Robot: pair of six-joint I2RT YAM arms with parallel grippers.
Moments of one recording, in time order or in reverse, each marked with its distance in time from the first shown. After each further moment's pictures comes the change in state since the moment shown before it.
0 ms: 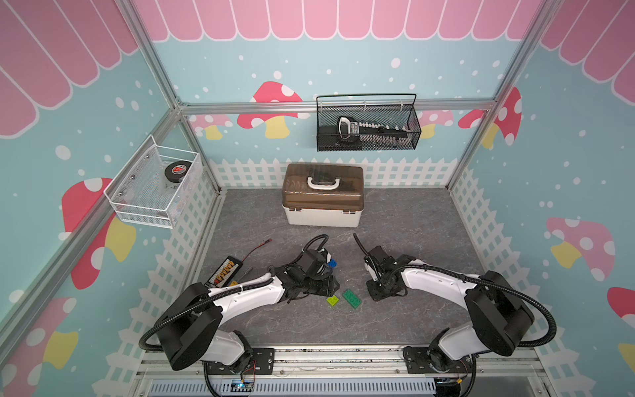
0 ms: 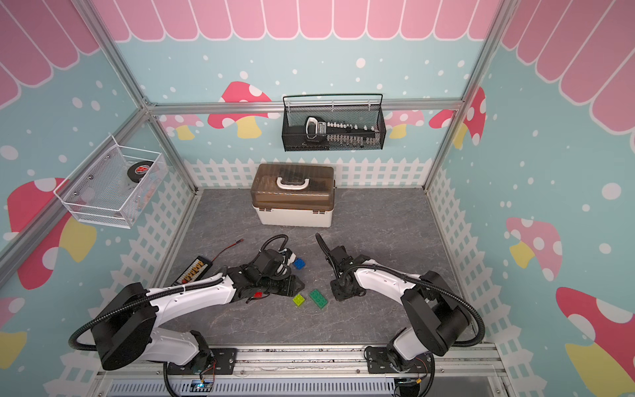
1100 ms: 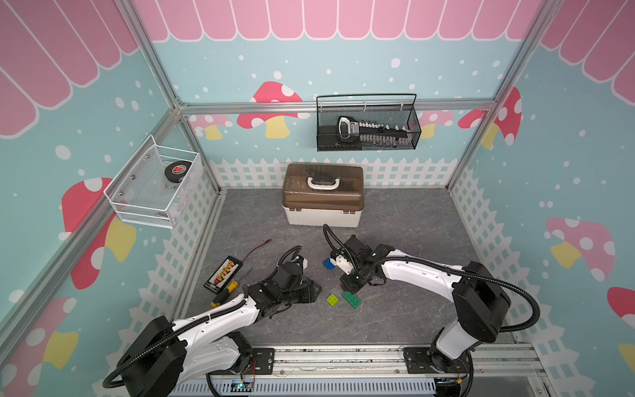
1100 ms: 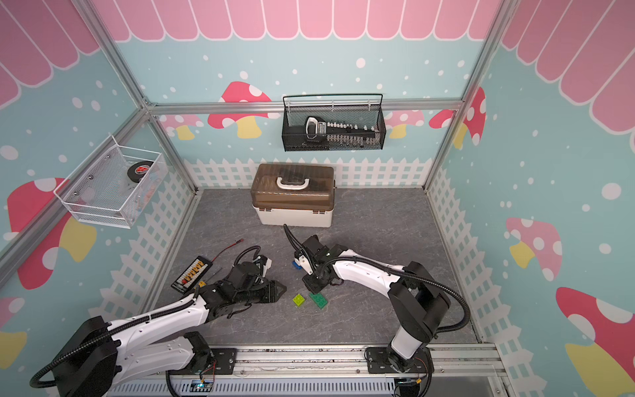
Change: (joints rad) left arm 0.068 -0.314 -0.272 0.053 -0.056 -0.110; right arm 0.164 0.139 0.291 -0.015 -0.126 -0.238
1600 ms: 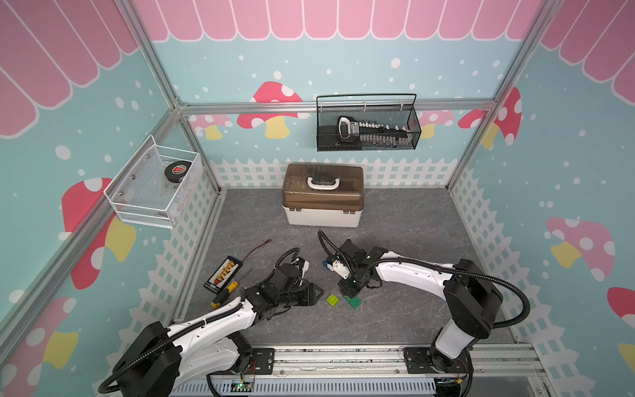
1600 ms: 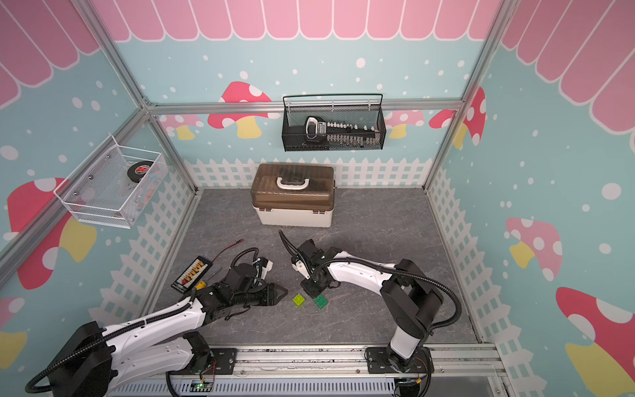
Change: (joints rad) left arm 0.000 -0.035 -0.019 0.009 0.076 0.000; right arm 0.028 0.045 0.002 -0.003 0.022 -0.032
